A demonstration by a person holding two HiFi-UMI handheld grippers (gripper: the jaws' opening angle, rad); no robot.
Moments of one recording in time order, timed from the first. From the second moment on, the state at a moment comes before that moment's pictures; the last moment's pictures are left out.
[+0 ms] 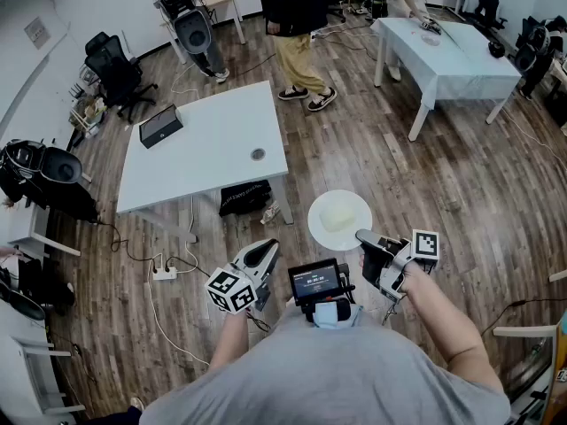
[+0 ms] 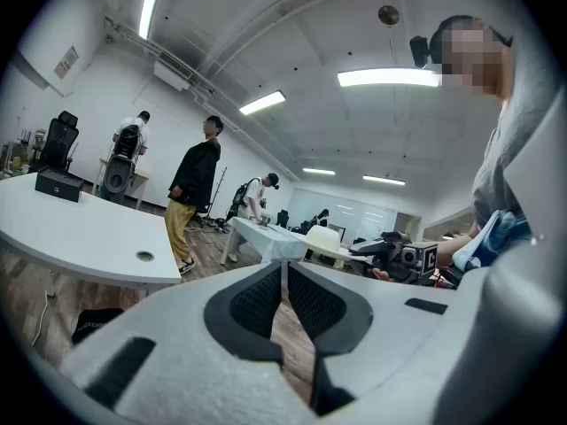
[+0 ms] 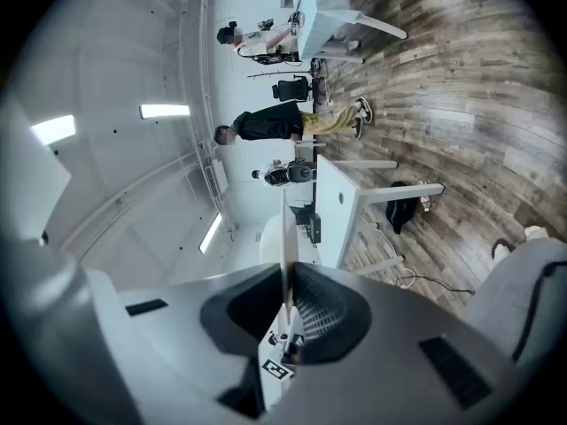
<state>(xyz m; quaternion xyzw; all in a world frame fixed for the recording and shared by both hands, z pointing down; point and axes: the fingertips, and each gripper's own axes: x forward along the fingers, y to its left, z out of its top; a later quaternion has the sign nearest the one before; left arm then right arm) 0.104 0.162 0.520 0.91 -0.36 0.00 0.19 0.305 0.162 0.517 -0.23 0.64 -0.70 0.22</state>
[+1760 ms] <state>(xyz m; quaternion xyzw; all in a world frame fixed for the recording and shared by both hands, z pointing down) 0.105 0.171 0.513 0.92 -0.36 0.02 0.18 0.298 0.165 0.500 -0.20 0.63 -0.71 0.23</state>
